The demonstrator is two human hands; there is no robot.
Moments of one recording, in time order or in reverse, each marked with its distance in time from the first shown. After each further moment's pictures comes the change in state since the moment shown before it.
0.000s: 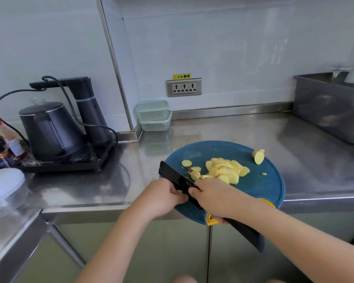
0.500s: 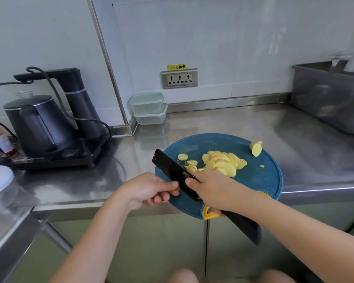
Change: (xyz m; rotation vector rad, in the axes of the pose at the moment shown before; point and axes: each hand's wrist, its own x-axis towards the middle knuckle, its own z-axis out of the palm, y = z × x) left_hand 0.011 -0.018 -0.013 -0.619 -0.320 -0.160; right_hand -0.012 -0.006 -0.014 0.088 -0.086 0.038
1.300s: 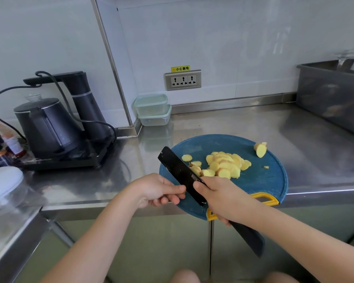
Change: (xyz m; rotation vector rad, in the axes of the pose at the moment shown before) left_hand 0.004 0.005 0.002 0.046 -0.021 -0.070; right_hand -0.016 0.013 0.012 0.184 0.052 -0.031
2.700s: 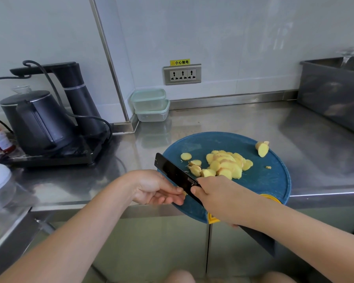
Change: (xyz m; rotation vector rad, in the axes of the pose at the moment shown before) left_hand 0.014 0.008 -0.014 -0.118 -0.232 -0.155; right_hand 0.014 -0.004 -0.001 -0.387 0.015 -0.178
